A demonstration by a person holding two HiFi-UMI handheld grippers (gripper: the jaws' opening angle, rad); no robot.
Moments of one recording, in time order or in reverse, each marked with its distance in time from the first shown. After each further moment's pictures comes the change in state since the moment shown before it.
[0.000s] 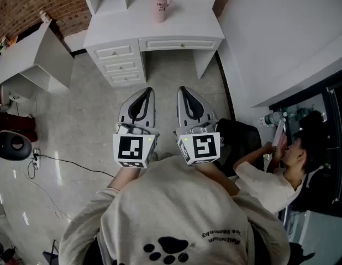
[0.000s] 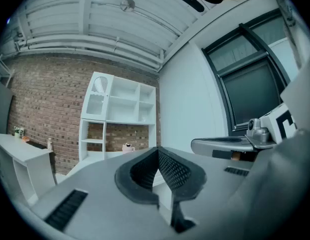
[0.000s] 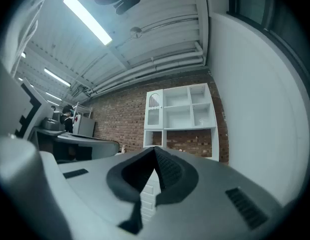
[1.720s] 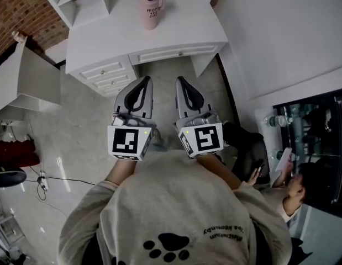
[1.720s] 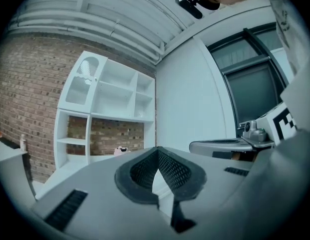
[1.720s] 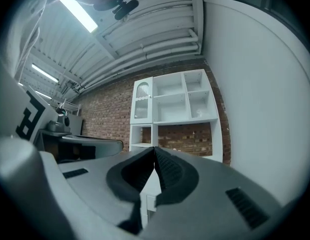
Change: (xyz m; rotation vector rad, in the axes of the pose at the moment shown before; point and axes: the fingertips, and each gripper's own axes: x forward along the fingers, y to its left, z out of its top) left arm 0.207 0.116 -0.020 -0.011 0.008 -0.158; right arm 0.211 -0.077 -0.042 0.034 0.033 -0.066
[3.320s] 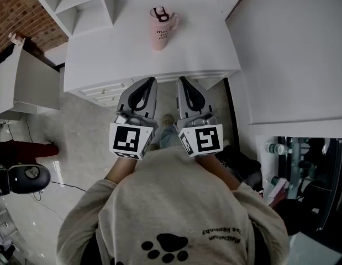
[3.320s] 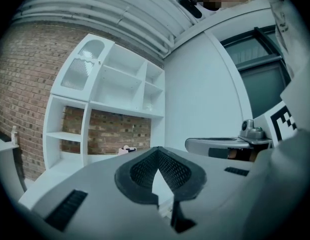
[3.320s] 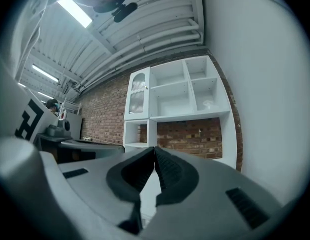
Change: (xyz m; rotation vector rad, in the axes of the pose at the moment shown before) left arm 0.137 0.095 -0.029 -0.043 0.018 0.012; right arm 0.162 -0.056 -0.028 0.001 0.008 0.052
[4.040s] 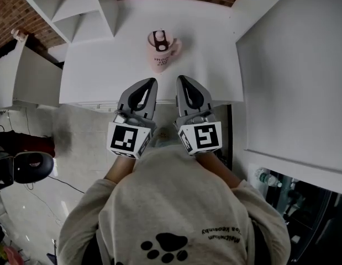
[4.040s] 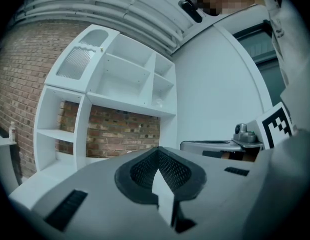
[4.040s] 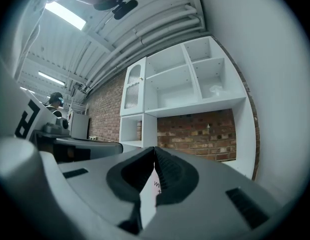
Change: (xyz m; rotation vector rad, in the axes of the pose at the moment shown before) left arm 0.129 0.049 -0.006 -0.028 -0.008 0.078; right arm 0.124 -0.088 -0.022 0.014 0.026 0.133
